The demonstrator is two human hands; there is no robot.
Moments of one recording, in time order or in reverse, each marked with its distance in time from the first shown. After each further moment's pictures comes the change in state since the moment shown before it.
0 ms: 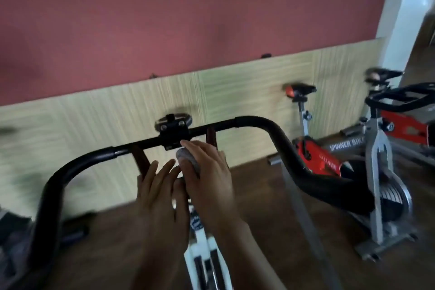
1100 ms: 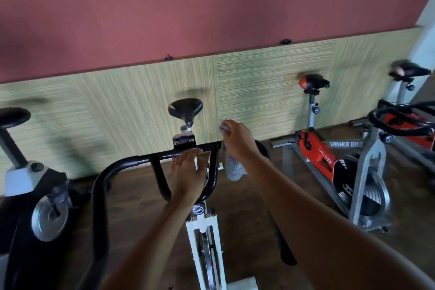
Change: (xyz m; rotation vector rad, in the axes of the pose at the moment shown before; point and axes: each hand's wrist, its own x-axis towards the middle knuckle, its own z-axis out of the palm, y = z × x) left_hand 0.119 0.057 0.010 0.054 -0.415 -0.489; right_hand 0.162 -0.021 -0.091 -0.163 -0.389 0.421
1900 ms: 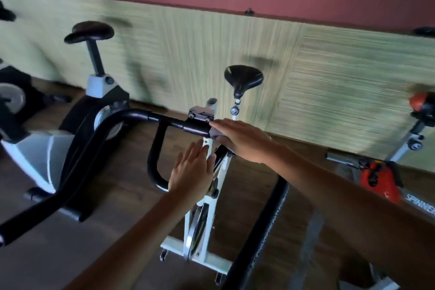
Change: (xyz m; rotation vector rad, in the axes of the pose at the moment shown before) left_hand -0.002 0.025 0.056 0.337 -0.119 -0.398; right_hand 0.112 0.067 0.030 -0.519 -0.788 -0.927
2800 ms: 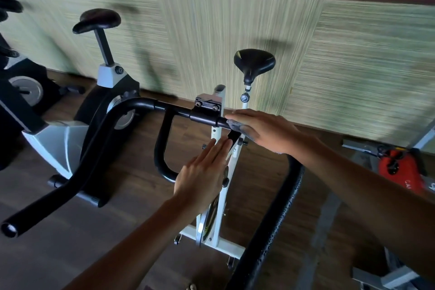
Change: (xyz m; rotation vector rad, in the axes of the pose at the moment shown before) left_hand -0.025 -0.017 0.017 0.155 0.193 0.434; right_hand -0.019 0.025 0.003 0.126 0.121 -0.055
